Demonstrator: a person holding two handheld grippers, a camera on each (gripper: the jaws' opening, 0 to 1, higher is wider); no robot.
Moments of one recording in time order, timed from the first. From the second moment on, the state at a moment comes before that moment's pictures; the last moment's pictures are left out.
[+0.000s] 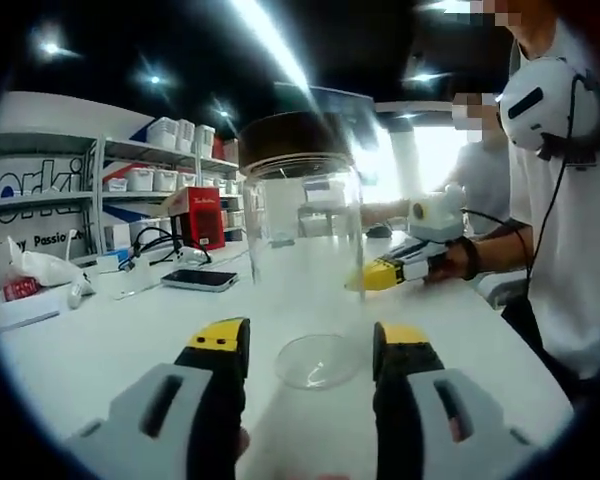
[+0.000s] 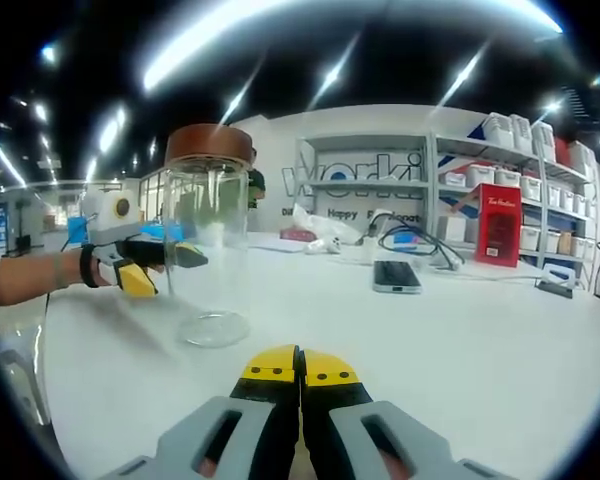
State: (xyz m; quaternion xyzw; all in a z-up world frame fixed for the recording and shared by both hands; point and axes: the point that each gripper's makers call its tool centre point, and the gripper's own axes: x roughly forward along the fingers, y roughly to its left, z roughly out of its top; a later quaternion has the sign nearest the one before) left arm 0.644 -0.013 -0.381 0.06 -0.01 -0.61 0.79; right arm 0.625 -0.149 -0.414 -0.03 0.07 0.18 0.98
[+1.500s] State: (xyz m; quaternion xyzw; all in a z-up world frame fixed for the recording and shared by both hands) left arm 0.650 -0.046 -0.388 0.02 0.02 -0.65 0.76; right arm 0.625 -0.148 -0.414 -0.03 0.07 0.18 0.98
